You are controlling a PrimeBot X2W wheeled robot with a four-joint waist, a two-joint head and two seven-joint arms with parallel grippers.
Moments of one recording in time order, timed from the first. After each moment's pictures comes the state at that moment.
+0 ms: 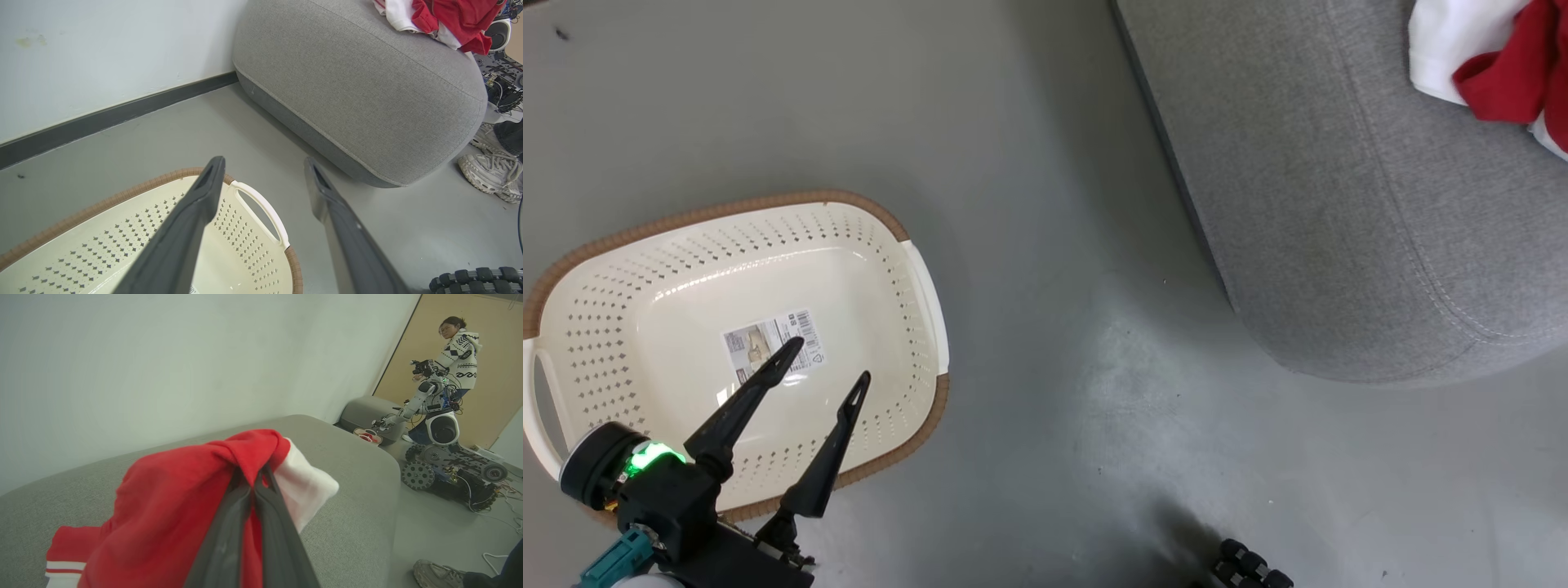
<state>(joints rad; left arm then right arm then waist) -0.16 0.57 -0.40 -0.08 -0.46 -0.12 -0.21 -0.75 -0.19 -0.48 0.04 -0.02 -0.12 0.22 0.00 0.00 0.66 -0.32</state>
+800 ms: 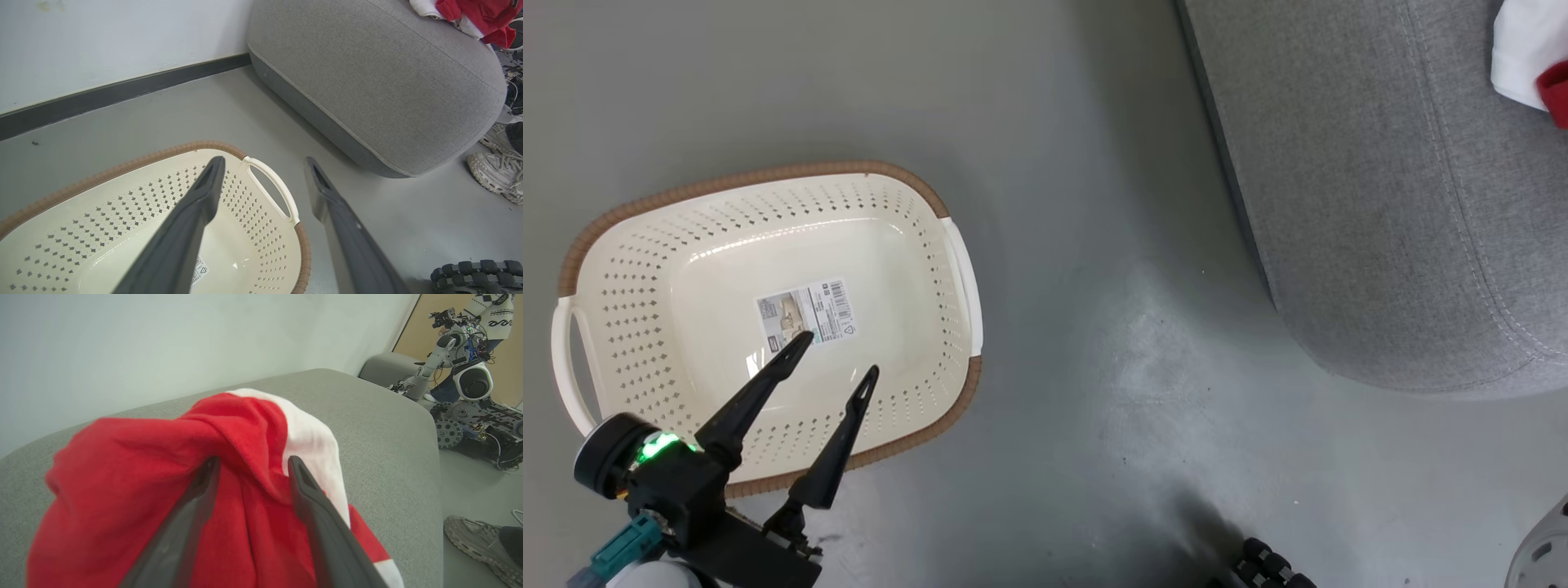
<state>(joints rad) -0.19 0.58 -0.44 -0.05 -0.48 -0.12 -0.22 -0.86 -0.07 -0.57 0.25 -0.11 -0.12 0.14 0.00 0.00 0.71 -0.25</state>
